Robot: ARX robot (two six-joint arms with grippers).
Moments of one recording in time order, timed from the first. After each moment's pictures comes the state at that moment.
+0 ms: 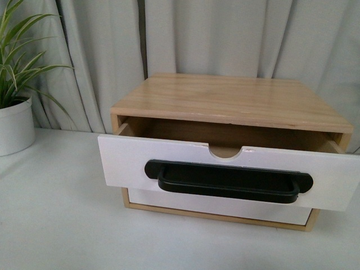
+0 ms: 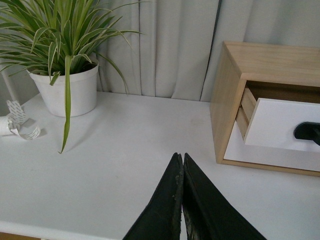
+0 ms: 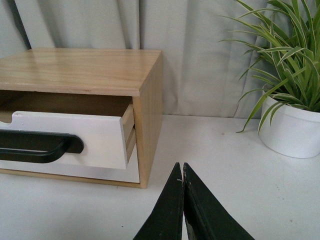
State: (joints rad) left arm 0.00 0.00 0.01 0.00 0.00 0.00; right arm 0.00 0.01 0.01 0.00 0.00 -0.01
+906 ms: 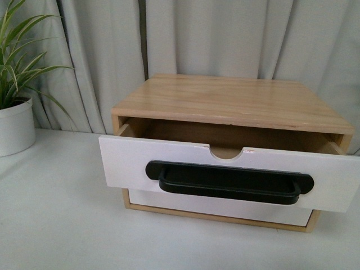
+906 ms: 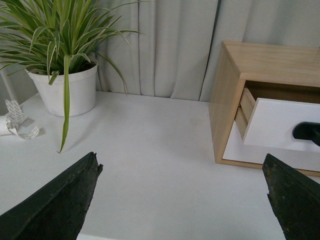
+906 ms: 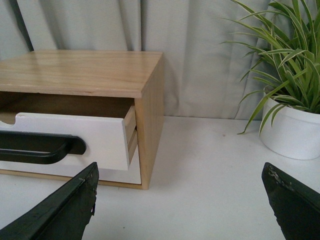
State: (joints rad) left arm 0.00 0.00 0.01 0.00 0.00 0.00; right arm 0.00 0.00 0.01 0.00 0.00 -0.01
